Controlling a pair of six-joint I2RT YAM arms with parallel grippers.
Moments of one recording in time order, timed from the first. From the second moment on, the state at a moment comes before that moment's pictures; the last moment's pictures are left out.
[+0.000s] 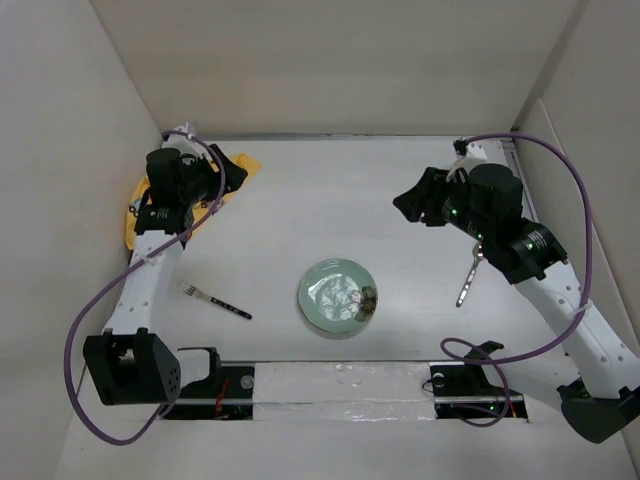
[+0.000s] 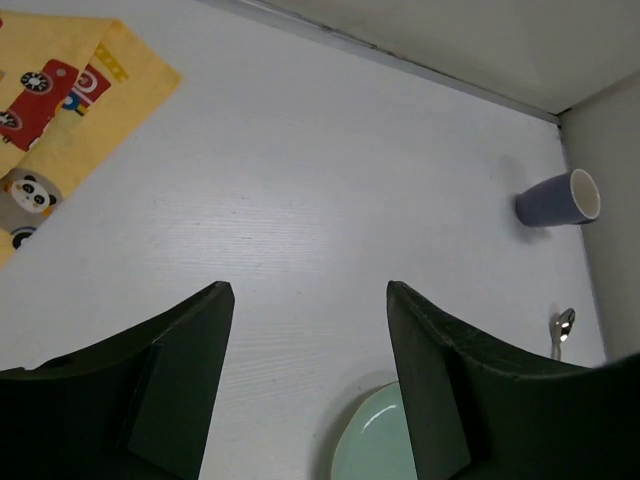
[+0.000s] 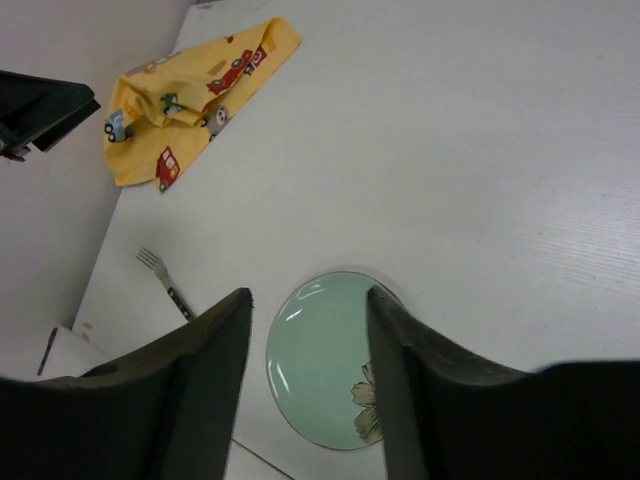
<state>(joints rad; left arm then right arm) 0.01 1.21 1.10 -0.24 0.35 -0.46 0.50 1.03 1.27 -0.57 -0.05 0.52</state>
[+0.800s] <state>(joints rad) 0.02 2.11 1.87 -0.58 -0.22 -0.42 0.46 1.03 1.20 -0.55 -0.10 0.52</state>
